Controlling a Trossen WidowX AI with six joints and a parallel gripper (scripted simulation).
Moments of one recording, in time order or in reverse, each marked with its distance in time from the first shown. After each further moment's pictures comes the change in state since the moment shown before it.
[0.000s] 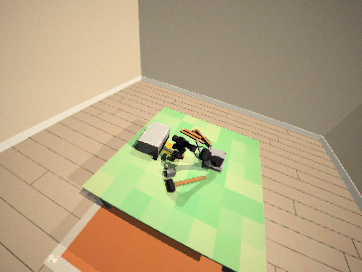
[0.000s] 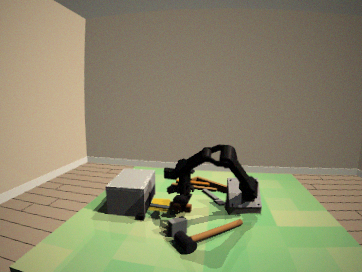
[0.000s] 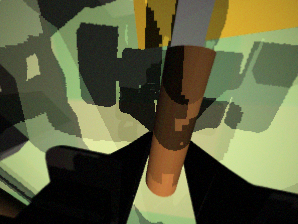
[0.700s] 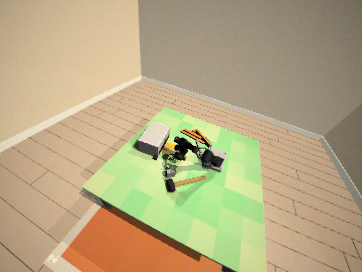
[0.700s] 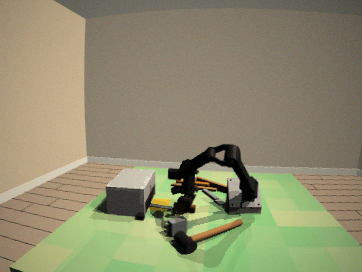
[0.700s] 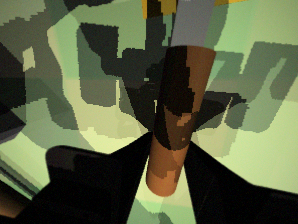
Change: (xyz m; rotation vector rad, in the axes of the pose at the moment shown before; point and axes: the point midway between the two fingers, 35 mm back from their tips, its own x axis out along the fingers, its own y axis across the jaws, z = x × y) arm 0.000 0.001 -0.022 -0.001 0.001 0.000
